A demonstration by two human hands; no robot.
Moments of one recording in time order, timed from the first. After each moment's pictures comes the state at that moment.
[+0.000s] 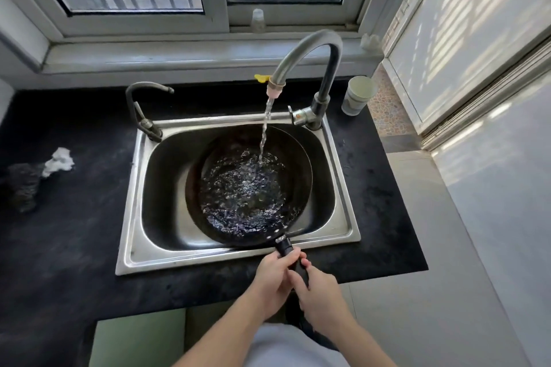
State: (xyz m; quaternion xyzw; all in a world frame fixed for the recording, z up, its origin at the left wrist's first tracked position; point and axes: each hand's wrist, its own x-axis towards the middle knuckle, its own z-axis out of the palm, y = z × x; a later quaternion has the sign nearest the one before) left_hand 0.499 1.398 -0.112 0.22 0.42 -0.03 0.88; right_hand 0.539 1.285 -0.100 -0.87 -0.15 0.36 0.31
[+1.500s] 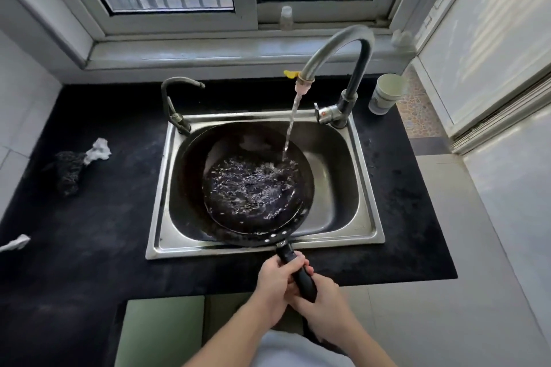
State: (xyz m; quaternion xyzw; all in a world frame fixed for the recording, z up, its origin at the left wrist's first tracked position) left_hand 0.465 1.405 -0.098 0.27 0.47 0.02 0.84; right_hand 0.520 1.291 -0.098 -0.81 -0.22 0.43 0.34
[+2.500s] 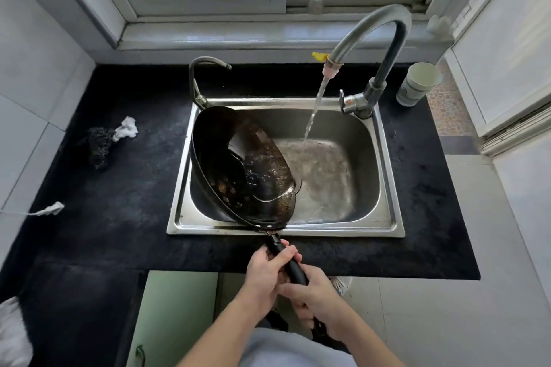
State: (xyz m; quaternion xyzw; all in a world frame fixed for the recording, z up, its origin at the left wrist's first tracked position) left_hand 0.421 1.421 -0.104 0.28 0.49 0.11 0.82; right_hand 0.500 1.316 -0.082 -0.58 -0.09 0.66 0.47
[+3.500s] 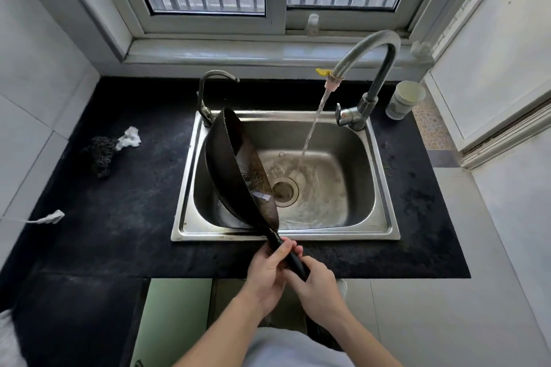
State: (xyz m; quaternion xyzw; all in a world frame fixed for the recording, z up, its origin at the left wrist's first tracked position) left_hand 0.415 1.432 -0.096 0.19 0.43 0.12 0.87; right_hand 0.479 1.329 -0.088 -0.82 -0.23 0.38 0.35
